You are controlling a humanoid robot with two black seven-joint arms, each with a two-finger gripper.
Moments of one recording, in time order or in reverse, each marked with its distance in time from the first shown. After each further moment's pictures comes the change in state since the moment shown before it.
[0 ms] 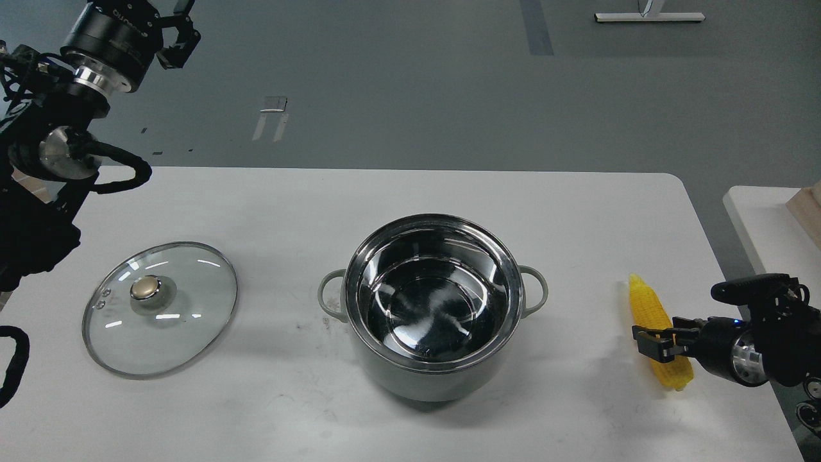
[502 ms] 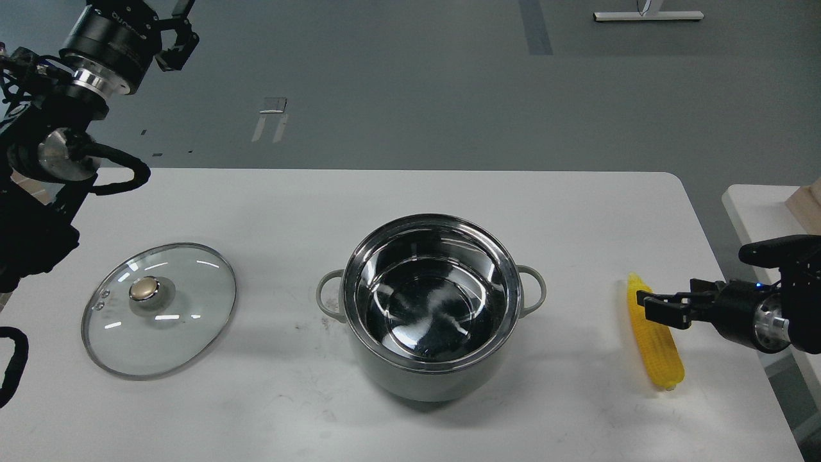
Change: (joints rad) left arm 0.002 0.005 0.000 0.003 0.000 0.001 -0.003; right arm 0.051 -0.075 0.023 0.039 0.046 0.000 0.033
